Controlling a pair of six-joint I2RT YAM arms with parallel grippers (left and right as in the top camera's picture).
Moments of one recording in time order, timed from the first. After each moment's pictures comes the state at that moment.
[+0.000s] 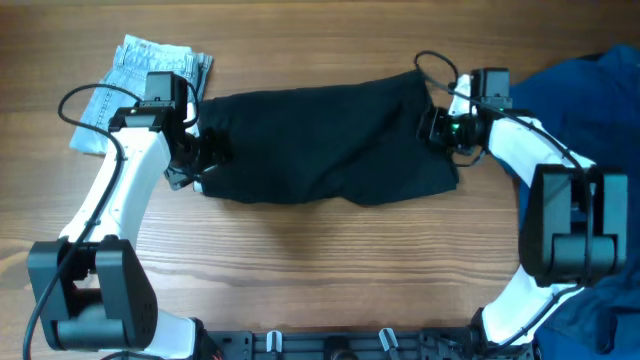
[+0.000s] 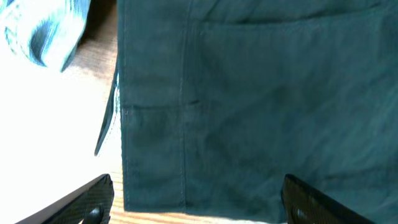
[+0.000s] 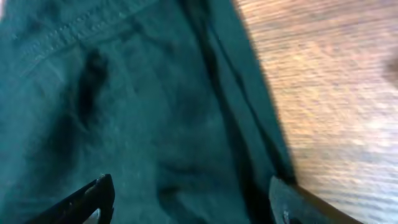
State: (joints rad) left arm 0.00 1.66 1.19 -0.94 0.16 -0.40; right arm -0.01 1.93 1.14 -0.36 -0.35 0.25
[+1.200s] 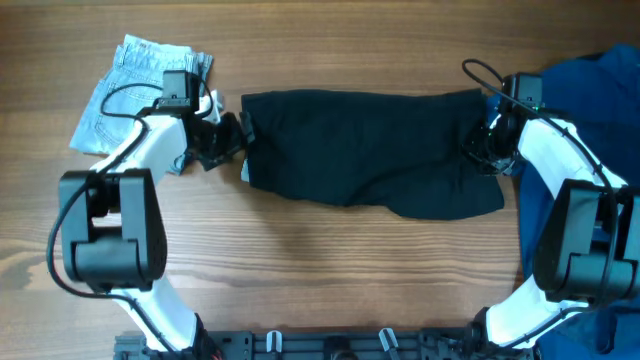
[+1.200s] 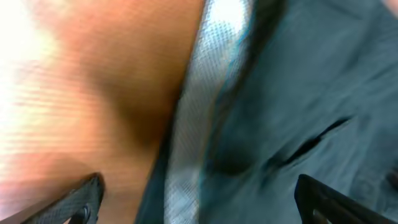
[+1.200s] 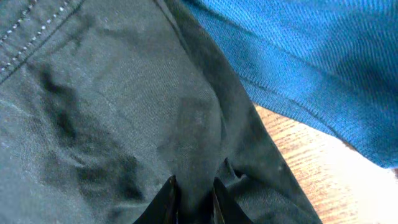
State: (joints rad) left arm -0.01 1.95 1.19 -0.51 0.51 -0.40; right arm -0.13 1.84 1.15 -0.65 -0.06 0.44
